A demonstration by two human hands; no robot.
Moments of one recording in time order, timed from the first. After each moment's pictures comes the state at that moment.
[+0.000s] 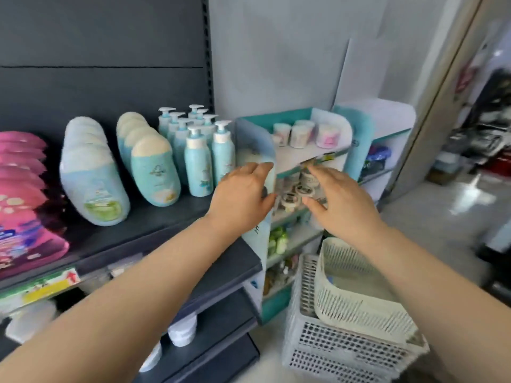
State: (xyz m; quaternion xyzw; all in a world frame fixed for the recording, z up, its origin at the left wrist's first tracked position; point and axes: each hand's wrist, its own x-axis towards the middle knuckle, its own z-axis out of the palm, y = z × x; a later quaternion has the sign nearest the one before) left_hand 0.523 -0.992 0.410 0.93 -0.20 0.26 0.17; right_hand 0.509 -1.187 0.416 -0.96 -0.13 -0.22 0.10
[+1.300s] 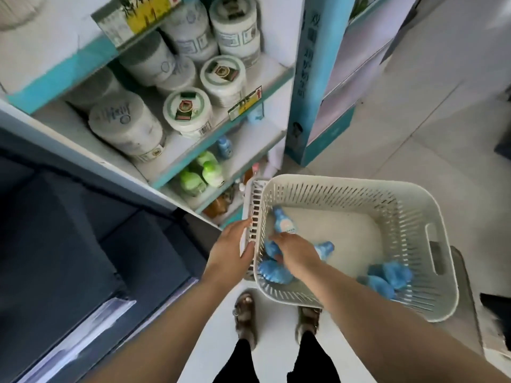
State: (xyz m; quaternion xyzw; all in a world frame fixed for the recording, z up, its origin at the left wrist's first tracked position) left_hand 0.741 -1.222 0.026 0.93 -0.05 -0.17 0.34; right_hand 0.739 -1.395 -0.023 -0.93 -0.07 0.30 0.19
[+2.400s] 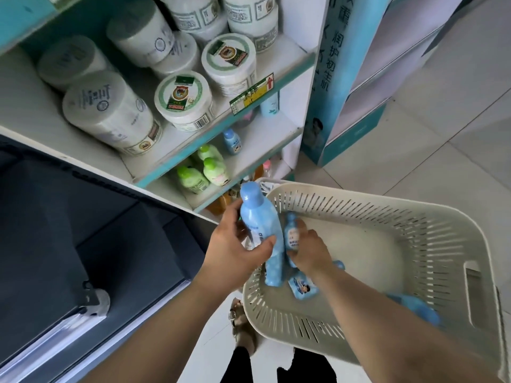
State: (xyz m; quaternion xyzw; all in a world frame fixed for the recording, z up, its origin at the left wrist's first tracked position) left_hand 0.772 -1.261 0.047 0.83 0.09 -0.12 0.54; right_hand 0.780 -1.428 -0.112 -0.91 0.10 0.31 0.27
